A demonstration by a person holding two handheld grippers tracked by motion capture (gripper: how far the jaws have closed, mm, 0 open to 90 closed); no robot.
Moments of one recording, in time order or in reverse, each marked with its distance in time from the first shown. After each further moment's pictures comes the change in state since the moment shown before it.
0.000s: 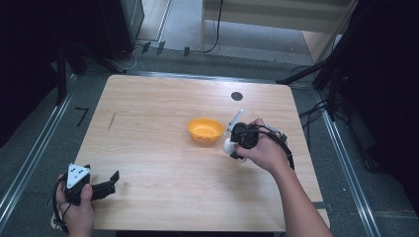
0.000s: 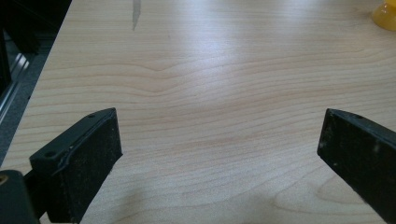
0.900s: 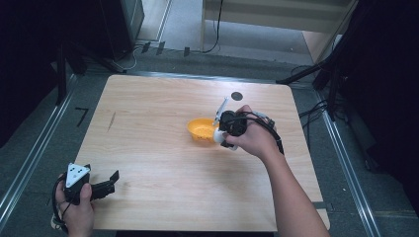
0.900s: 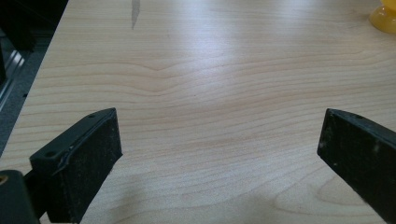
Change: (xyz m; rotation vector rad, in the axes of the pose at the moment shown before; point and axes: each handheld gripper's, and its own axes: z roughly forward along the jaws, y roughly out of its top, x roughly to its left) left arm 0.002 0.001 0.001 0.002 -0.013 -0.017; right arm -0.014 0.044 -0.009 0.003 -0.014 -0.094
